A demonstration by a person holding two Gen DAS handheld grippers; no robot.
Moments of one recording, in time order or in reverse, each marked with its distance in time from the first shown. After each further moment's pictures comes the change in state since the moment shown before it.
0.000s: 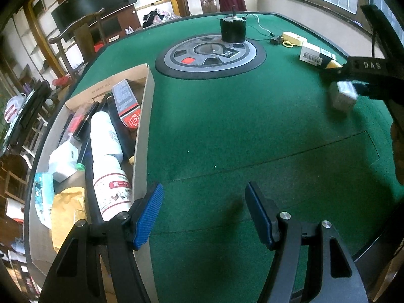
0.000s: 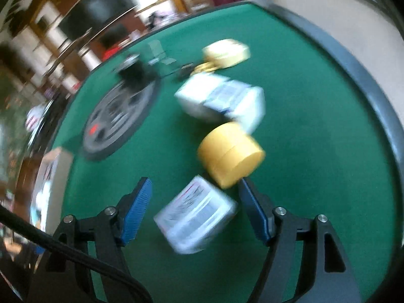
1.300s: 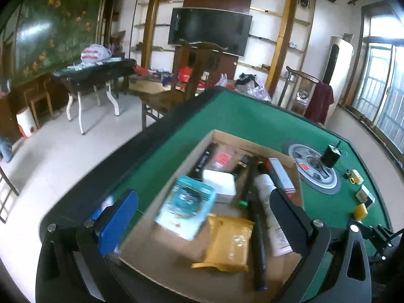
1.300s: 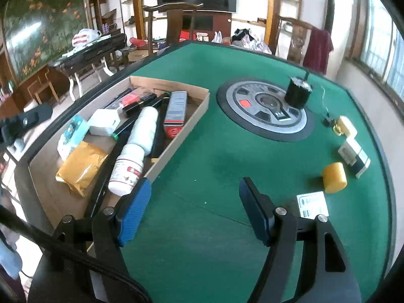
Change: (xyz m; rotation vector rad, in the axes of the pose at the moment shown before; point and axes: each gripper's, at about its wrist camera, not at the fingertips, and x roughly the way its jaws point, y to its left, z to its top) left arm -0.085 0.189 -0.061 -0.591 -0.393 0.138; right arm -0.001 0.241 -0.103 -0.540 -0.105 -0.107
